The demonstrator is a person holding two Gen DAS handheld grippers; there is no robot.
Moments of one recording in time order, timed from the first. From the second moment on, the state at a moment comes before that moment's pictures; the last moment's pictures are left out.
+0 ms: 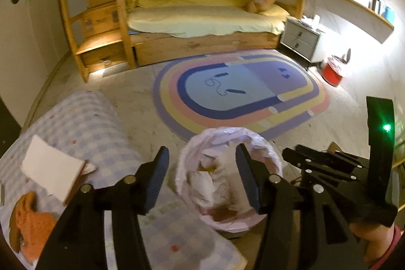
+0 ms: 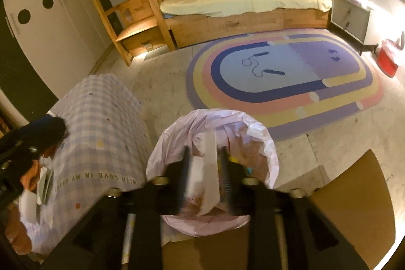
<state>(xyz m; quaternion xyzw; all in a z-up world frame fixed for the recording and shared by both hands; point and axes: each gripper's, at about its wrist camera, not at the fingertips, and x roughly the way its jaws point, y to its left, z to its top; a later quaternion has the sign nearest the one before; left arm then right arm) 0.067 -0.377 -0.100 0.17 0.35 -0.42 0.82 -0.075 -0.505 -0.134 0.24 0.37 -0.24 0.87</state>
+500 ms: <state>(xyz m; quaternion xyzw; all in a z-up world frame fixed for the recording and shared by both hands) 0.055 -0.242 -0.061 0.14 0.34 -0.34 0.86 -0.091 -0.409 -0.055 0.19 0.32 -0.15 0.92</state>
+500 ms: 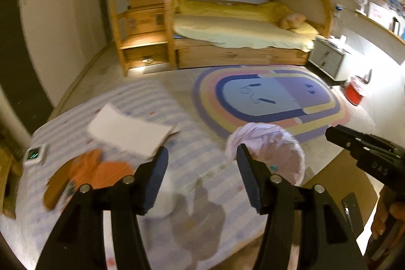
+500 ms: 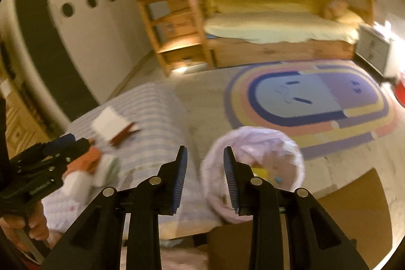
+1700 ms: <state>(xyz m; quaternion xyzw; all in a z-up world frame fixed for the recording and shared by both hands) 0.118 -0.007 -0.085 0.05 0.36 -0.09 0.93 0.107 -0.195 -0.100 0.04 0.44 0.04 0.89</state>
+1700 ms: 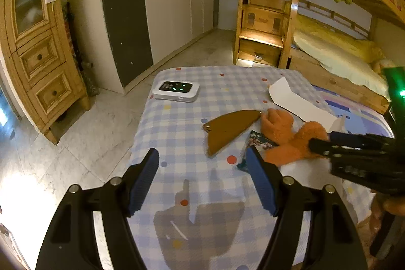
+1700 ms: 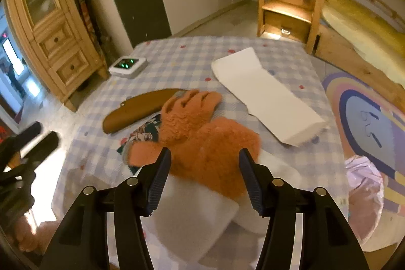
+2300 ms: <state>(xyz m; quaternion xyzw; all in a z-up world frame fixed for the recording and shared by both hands) 0.116 -0.002 -0.081 0.05 0.36 -0.11 0.92 0.056 -0.235 0.009 0.07 0.29 0.03 0.96</state>
